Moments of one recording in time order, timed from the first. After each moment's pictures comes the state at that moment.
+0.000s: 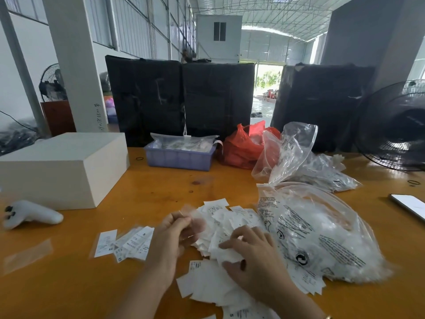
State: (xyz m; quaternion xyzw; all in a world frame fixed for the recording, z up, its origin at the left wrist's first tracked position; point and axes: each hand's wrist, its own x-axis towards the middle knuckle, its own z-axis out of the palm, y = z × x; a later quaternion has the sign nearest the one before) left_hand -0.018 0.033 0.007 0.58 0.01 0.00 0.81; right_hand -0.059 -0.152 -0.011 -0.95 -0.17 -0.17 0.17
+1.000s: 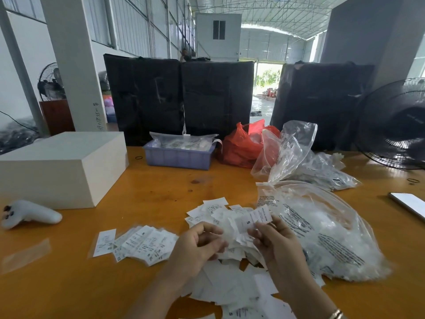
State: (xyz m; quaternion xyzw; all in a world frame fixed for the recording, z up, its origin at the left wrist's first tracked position) left_hand -0.028 0.011 -0.006 0.74 -0.12 -0.06 0.65; right_hand -0.056 -0.166 0.010 -0.44 0.10 -0.08 0.89
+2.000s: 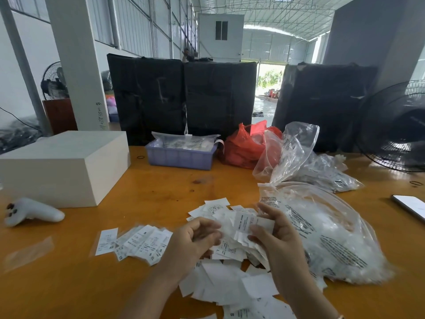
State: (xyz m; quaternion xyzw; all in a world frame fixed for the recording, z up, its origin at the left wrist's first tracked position) left_hand -0.020 0.023 -0.006 0.72 -0.15 -0.03 0.68; right_hand -0.059 -0.160 0.010 -0.61 0.00 -0.16 0.77
